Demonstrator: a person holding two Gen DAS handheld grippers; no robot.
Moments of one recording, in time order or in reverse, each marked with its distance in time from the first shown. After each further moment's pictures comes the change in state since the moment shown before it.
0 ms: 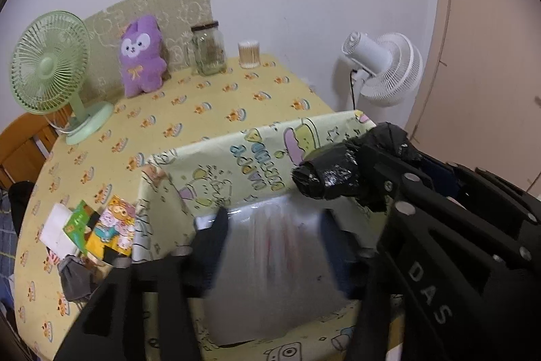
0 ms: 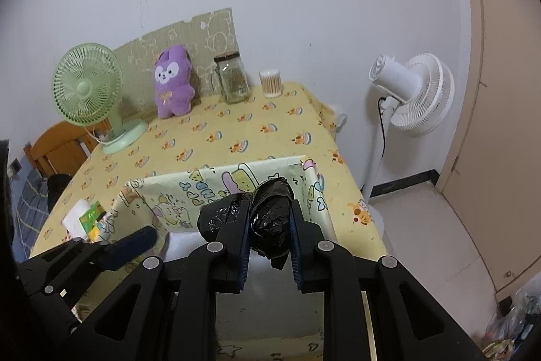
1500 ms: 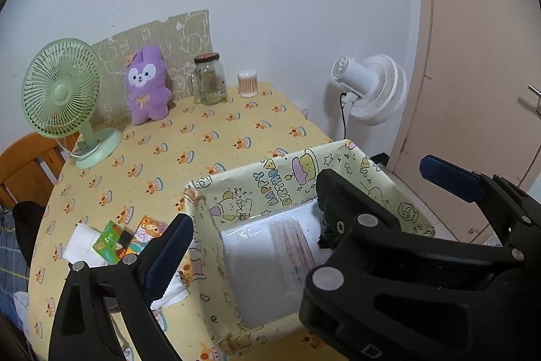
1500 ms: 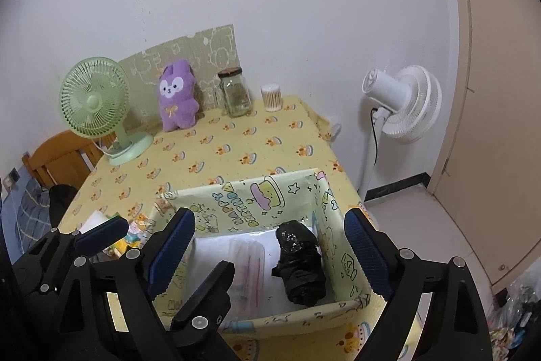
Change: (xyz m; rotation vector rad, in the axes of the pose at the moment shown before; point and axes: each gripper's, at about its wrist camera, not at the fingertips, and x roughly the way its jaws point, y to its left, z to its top) left arm -0.058 0.020 0.004 0.045 -0.104 -0.024; right arm -0.050 0.033 0.008 0.022 -0.049 -0.040
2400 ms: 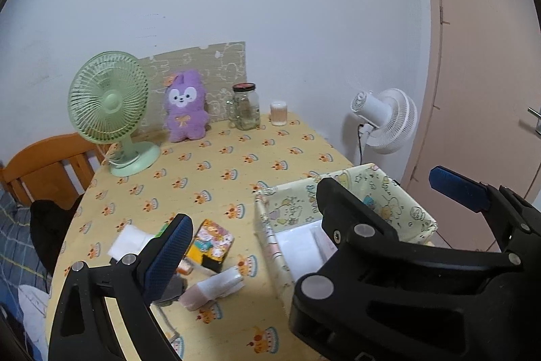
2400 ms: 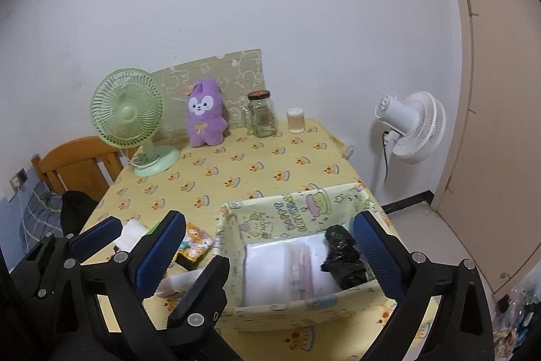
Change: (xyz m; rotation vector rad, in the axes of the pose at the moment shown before) left arm -0.066 0.054 -0.017 -0.052 -0.126 0.051; right arm -0.048 0.071 -0.004 -0.033 -0.083 0.015
